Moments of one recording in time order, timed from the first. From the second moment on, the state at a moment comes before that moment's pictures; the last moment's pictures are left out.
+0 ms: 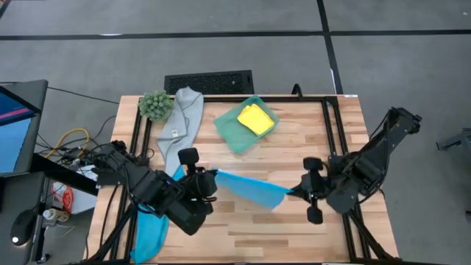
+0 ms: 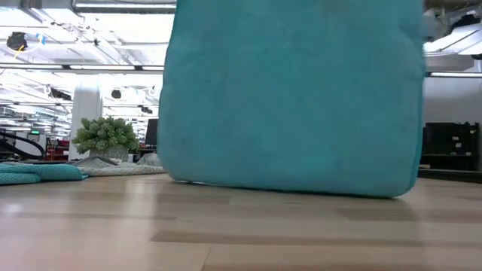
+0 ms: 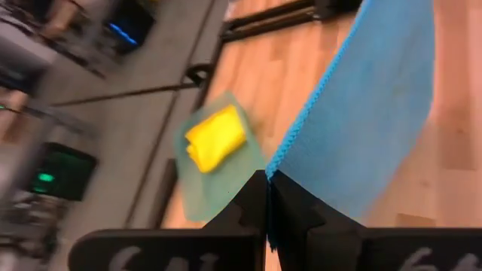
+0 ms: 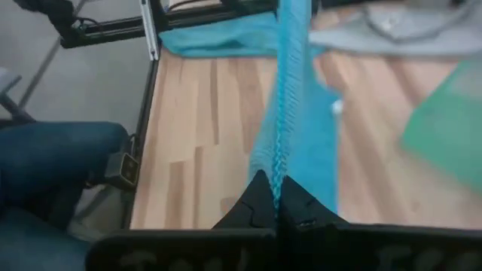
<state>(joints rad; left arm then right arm) -0.60 1.87 2.23 -1.58 -0.94 -0.51 0.77 1.20 1.18 -0.75 0.56 0.58</state>
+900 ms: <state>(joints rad) 0.01 1.74 2.22 -1.29 -1.16 0.13 0.13 1.19 1.50 -0.80 1.06 -0.34</state>
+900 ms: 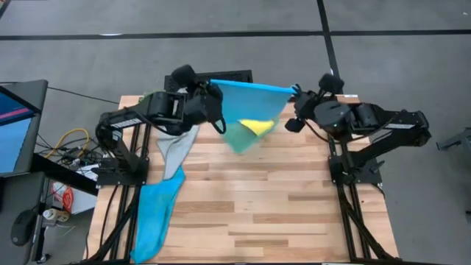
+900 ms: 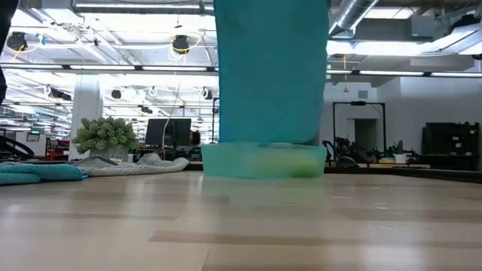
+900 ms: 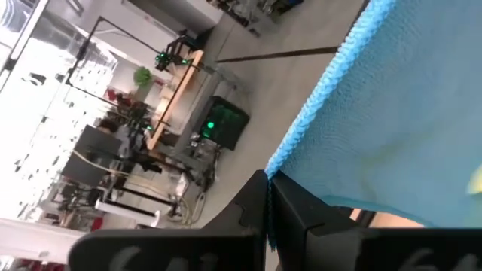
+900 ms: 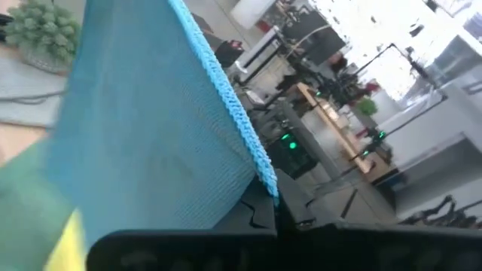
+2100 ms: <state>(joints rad) -0.81 1.75 1.29 -0.70 -0.77 -1.04 1.01 1.55 0.85 -0.12 0.83 0.95</state>
